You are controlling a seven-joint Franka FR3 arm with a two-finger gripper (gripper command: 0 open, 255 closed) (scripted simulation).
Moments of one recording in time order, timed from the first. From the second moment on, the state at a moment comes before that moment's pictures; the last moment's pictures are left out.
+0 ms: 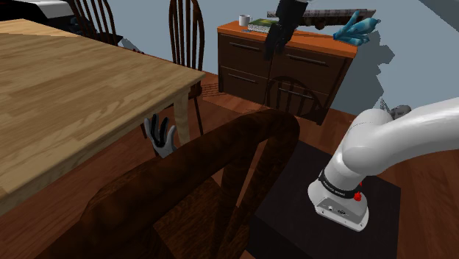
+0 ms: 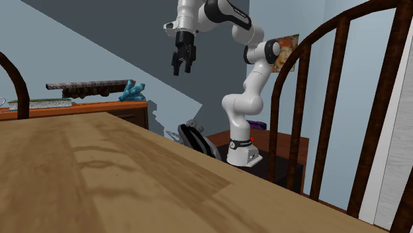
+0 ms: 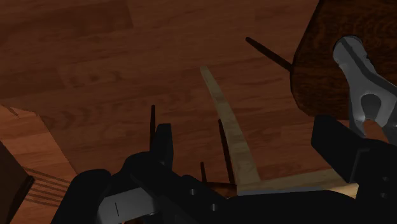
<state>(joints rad) 0.00 -0.76 -0.06 -2.27 0.04 1.69 -0.10</state>
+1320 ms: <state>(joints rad) 0.09 -0.62 0.32 -2.54 0.14 2.19 0.25</state>
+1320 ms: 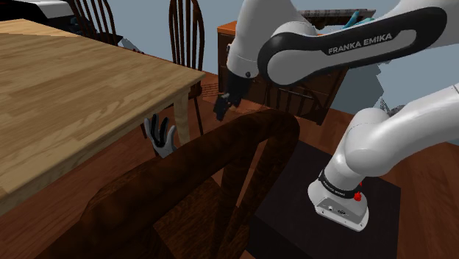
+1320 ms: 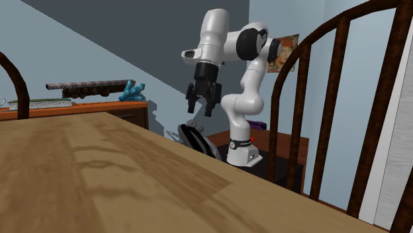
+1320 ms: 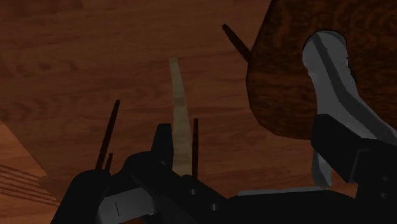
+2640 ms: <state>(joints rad) -0.07 0.12 0.81 -2.30 -0.58 2.53 1.10</state>
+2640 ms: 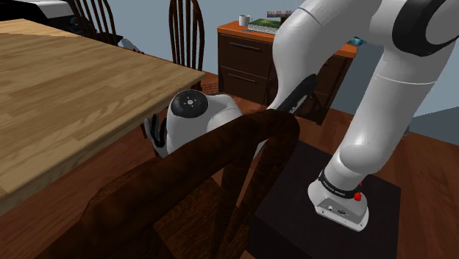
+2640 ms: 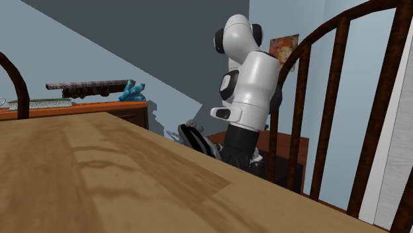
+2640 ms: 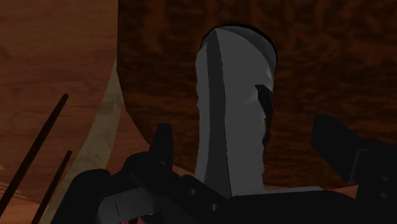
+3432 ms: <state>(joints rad) -0.02 0.22 0.75 -2.29 -0.77 2.57 1.25</state>
